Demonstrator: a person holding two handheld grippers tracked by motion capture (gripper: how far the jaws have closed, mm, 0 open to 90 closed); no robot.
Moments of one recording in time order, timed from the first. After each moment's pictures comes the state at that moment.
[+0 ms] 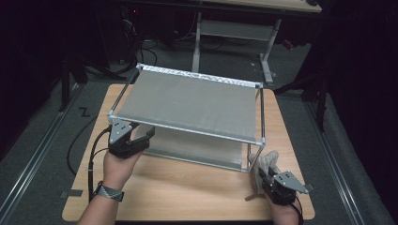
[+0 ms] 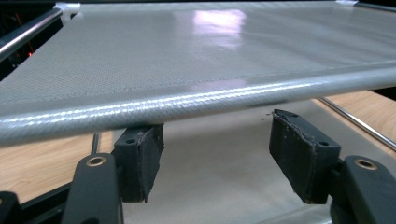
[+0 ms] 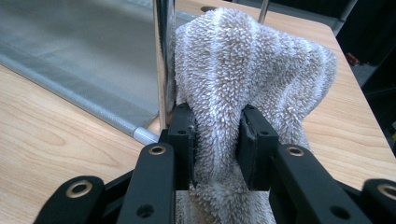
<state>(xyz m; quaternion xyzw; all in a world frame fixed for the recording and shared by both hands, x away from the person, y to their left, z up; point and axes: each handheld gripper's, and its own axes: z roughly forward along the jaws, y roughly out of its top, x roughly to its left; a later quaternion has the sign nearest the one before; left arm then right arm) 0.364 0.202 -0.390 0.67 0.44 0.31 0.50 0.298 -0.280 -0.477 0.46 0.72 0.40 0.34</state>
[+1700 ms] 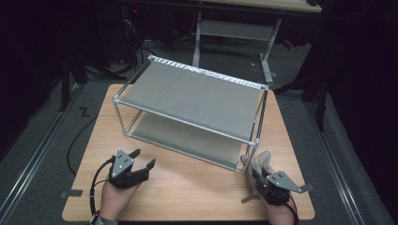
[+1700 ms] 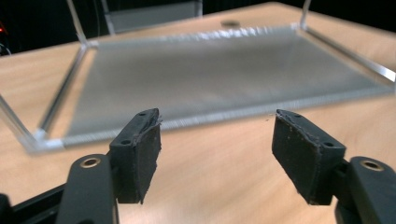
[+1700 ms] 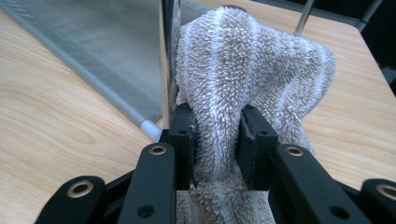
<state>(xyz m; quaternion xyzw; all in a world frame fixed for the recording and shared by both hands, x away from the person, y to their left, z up) 0.296 0.202 -0.469 0.72 0.42 0.28 0.47 0.298 -0.263 -0.478 0.44 0.74 0.40 0.32</state>
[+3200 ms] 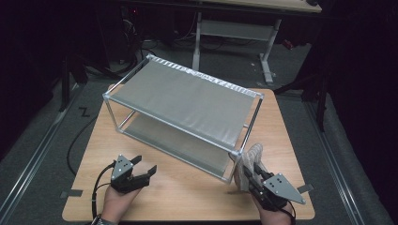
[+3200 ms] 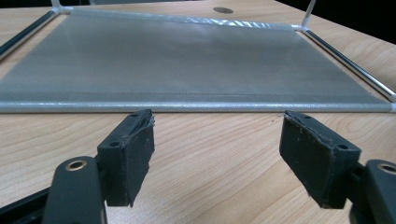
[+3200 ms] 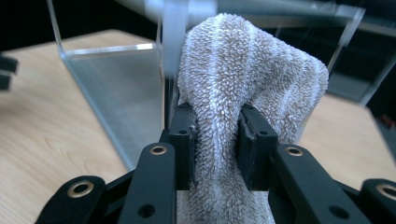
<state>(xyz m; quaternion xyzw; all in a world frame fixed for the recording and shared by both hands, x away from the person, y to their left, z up) 0.302 0.207 -0.489 0.71 0.45 0.23 0.50 0.263 -0.225 -0.410 0.36 0.71 0.49 0.35</state>
